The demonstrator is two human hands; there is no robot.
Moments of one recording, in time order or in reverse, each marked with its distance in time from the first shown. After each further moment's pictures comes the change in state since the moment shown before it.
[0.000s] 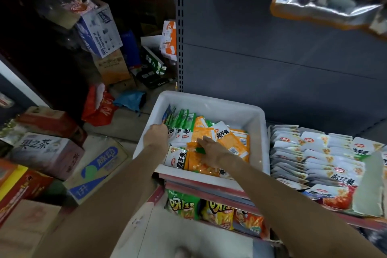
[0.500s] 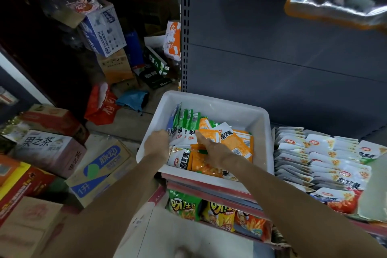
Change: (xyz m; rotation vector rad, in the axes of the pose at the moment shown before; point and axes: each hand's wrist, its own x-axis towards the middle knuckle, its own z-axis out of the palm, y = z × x) left_hand -0.008 -0.016 0.019 -0.243 0.026 0.008; right_hand -0.005 -0.004 -0.004 0.047 0.006 -0.037
